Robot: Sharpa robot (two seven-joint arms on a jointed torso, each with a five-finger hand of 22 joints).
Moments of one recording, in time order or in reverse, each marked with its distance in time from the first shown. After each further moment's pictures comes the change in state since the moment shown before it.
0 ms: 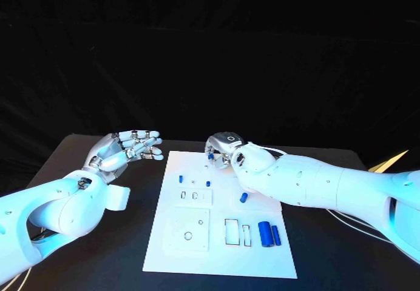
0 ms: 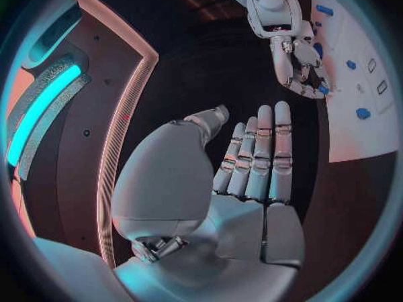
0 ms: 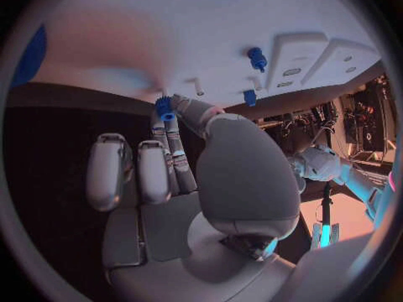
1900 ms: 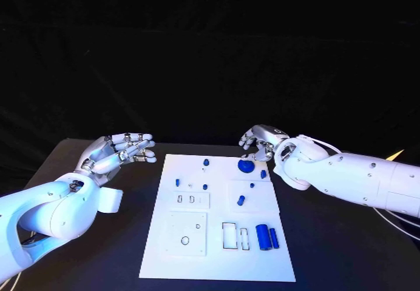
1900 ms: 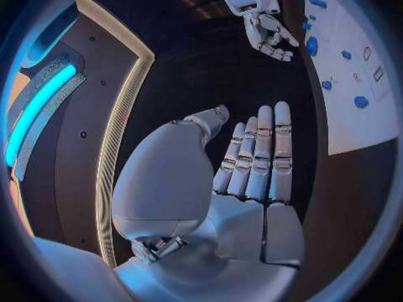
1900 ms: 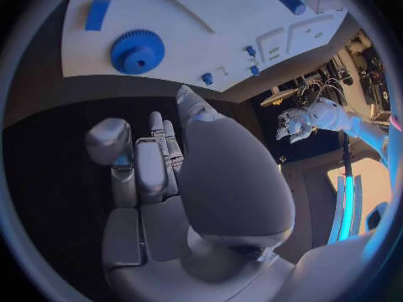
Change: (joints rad) left arm 0.008 -0.026 0.000 -0.011 0.001 0.001 -0.013; left_hand 0.000 0.000 0.000 0.000 0.000 0.000 0.000 0.000 0.000 0.000 0.000 0.000 0.000 -0.009 0.002 0.000 0.005 0.000 -0.005 0.005 0.000 0.001; right arm 0.063 -0.364 0.024 0.295 0.257 0.018 -0.001; right_hand 0.203 -0.021 -0.422 0.309 0.022 -0.139 0.027 -0.125 -0.029 -0.101 0.020 0.159 0.017 -0.002 0.019 -0.065 -0.143 0.047 -0.064 0.018 -0.267 -0.259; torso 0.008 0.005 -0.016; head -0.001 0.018
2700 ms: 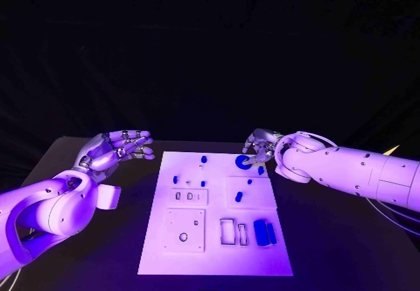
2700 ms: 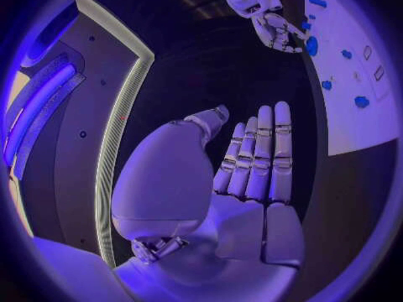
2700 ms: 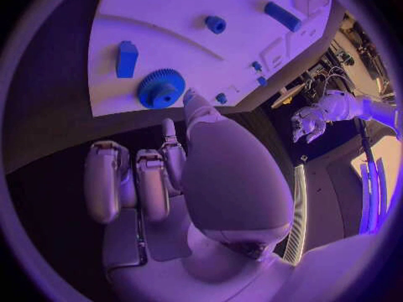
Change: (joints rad) left arm 0.000 0.018 0.000 -0.022 0.001 0.011 -0.002; left_hand 0.000 0.000 0.000 0.000 0.000 -0.007 0.007 0.000 0.000 0.000 0.000 0.000 0.000 0.000 0.000 0.000 0.000 0.000 0.000 0.000 0.007 0.000; right arm -0.006 0.022 0.000 -0.087 0.126 0.181 -0.041; right_hand -0.057 0.030 -0.082 -0.001 0.000 -0.028 -0.006 0.117 0.027 0.281 -0.026 1.230 1.175 0.014 -0.013 0.266 0.275 -0.078 0.085 0.004 0.371 0.290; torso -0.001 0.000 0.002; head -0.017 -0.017
